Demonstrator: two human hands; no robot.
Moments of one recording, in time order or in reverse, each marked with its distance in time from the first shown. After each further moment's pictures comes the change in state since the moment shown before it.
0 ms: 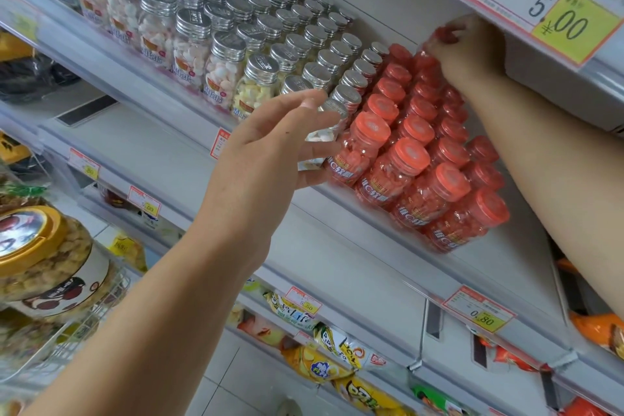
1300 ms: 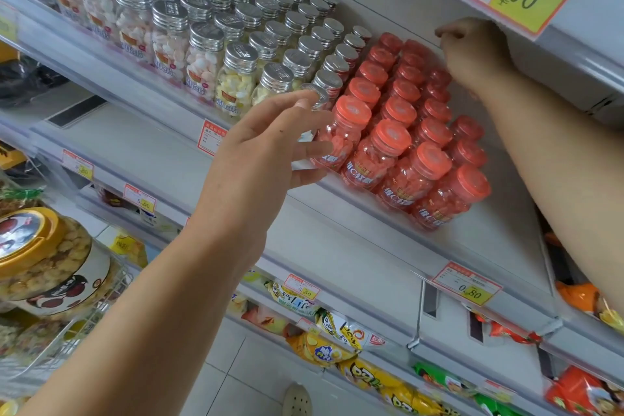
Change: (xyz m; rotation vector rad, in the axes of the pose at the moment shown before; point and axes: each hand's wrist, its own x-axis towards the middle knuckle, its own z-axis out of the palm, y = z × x) left_hand -0.009 -0.002 0.011 0.048 0.007 -0.054; right_hand -0.006 0.031 -0.016 -0.052 -0.095 0.055
